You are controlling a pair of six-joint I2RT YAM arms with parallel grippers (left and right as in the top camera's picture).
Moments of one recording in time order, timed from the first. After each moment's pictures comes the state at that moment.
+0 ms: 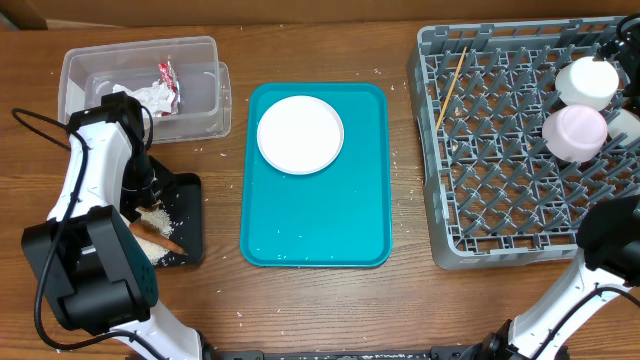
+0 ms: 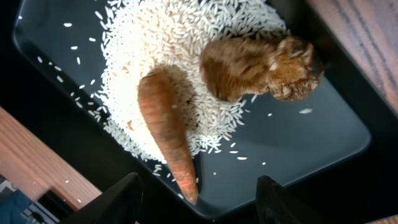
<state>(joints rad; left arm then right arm) 0.26 1.87 1.40 -1.24 -0.20 -0.66 -0.49 2.16 2.45 -1.48 -0.21 0.51</state>
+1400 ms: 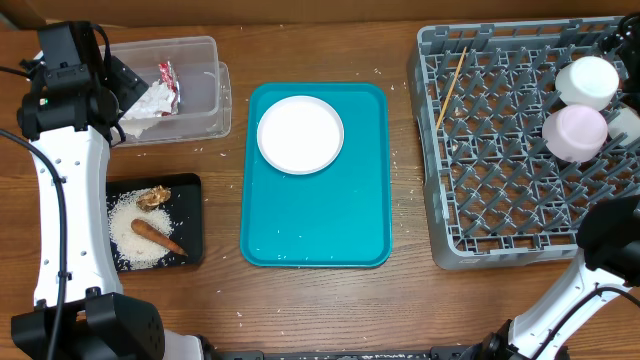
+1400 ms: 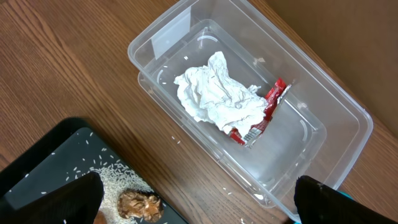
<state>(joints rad) 0.21 1.65 1.66 -0.94 -0.27 -0.62 -0.49 2.16 2.45 -1.45 -0.29 0.51</state>
